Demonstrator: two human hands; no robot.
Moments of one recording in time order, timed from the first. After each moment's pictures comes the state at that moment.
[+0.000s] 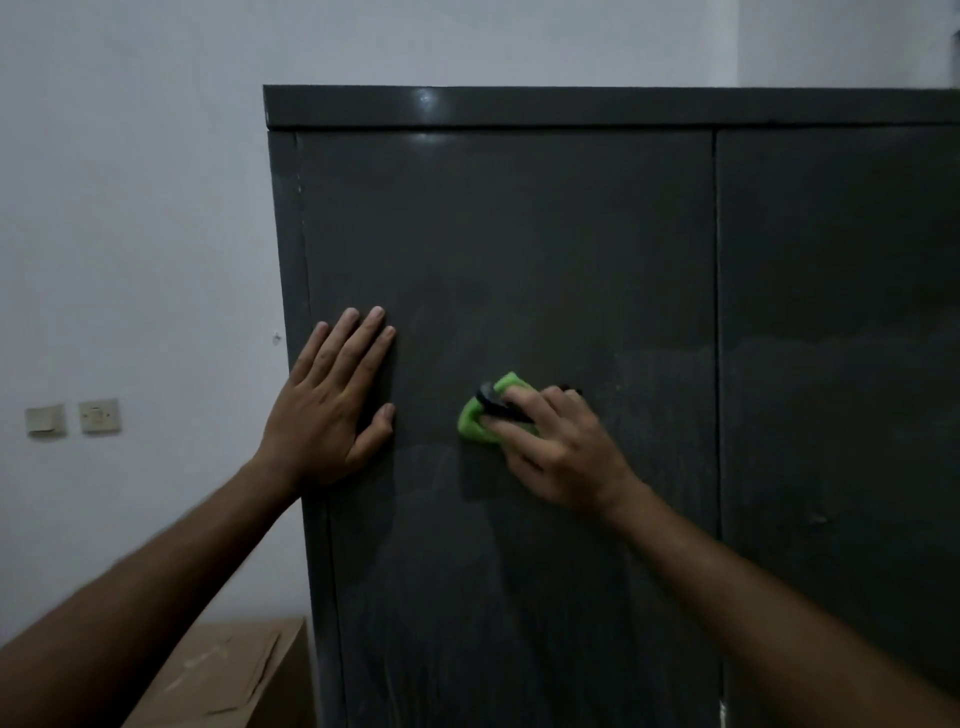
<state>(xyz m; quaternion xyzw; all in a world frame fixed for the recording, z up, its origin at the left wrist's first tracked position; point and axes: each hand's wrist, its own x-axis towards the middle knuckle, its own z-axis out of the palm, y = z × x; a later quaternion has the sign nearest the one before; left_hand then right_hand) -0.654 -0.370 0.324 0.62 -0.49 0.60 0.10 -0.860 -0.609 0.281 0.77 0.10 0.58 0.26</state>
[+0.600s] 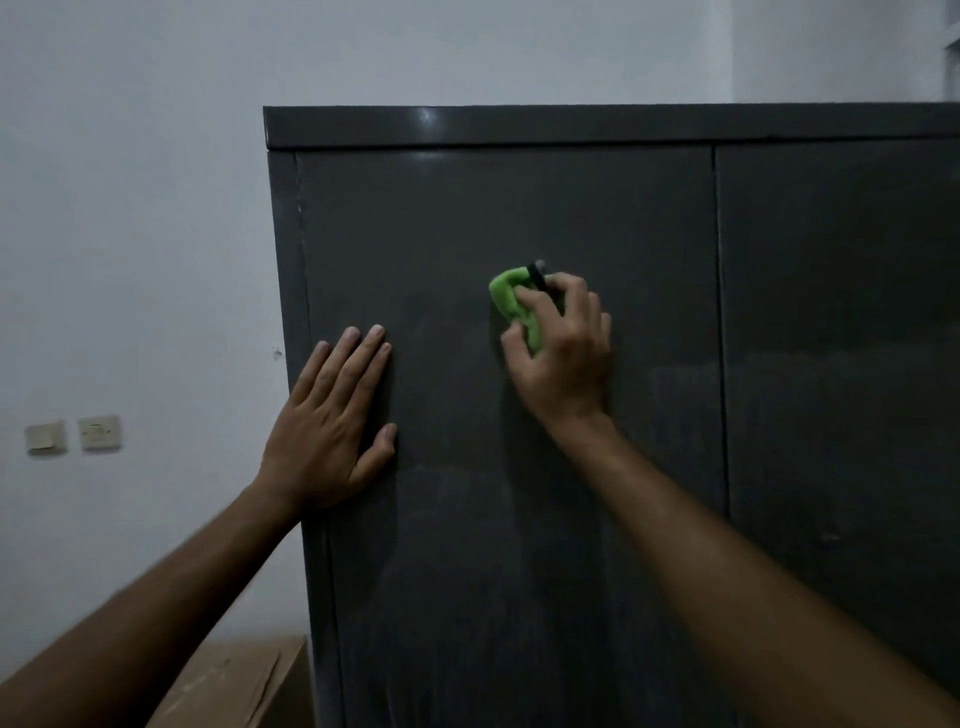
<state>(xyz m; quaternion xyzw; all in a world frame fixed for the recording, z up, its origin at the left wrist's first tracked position) -0.652 -0.372 0.323 0.62 -0.48 0.61 0.10 -0.837 -0.581 0.374 0.67 -0.10 0.73 0.06</state>
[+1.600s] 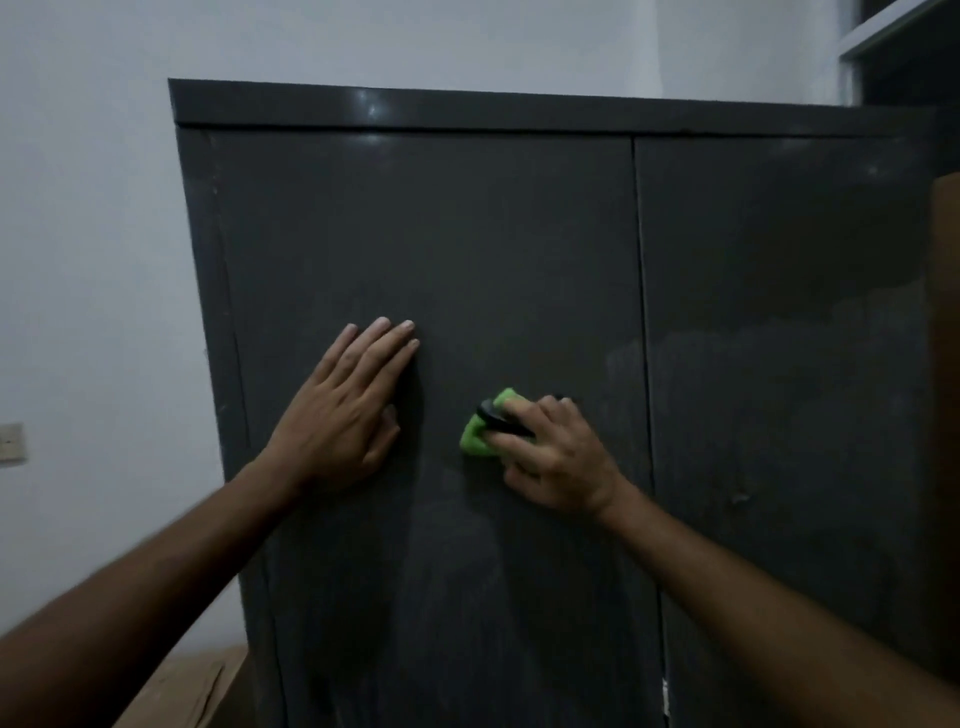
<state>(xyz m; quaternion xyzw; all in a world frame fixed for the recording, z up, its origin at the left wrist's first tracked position) -0.712 -0.415 0.335 0.60 -0.57 0.55 0.06 -0.900 -0.648 0.265 0.78 0.06 0.56 0.27</state>
